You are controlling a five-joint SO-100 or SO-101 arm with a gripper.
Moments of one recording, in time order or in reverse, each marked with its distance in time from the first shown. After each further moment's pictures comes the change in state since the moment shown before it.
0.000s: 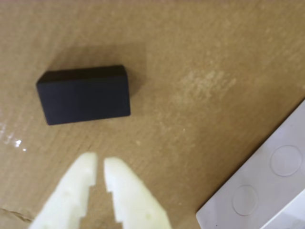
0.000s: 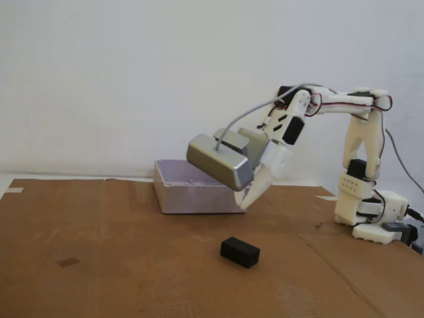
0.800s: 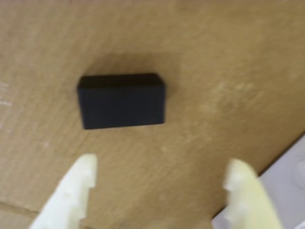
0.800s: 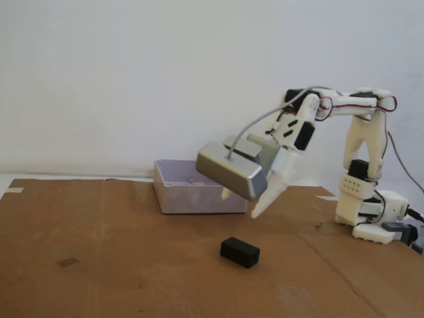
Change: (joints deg) arm -4.3 0.0 1.7 0.0 2.4
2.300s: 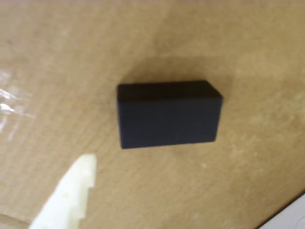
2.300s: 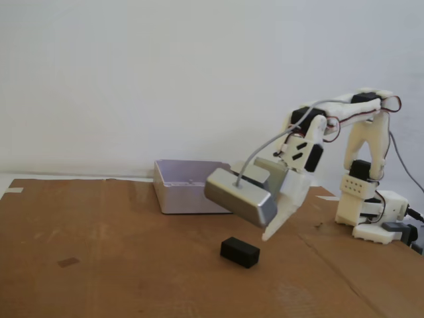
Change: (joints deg) arm -4.0 -0.4 9.5 -8.1 4.5
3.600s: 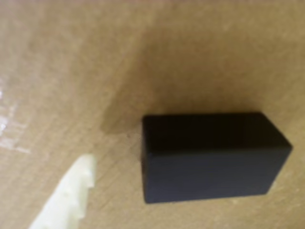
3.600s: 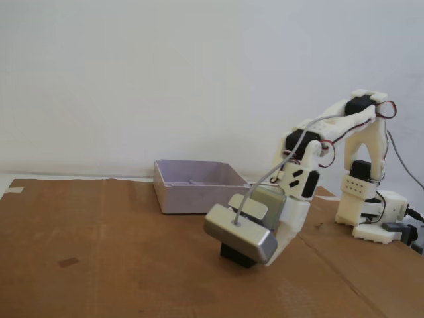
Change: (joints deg) arm -1.8 -9.0 0.1 -4.1 0.0
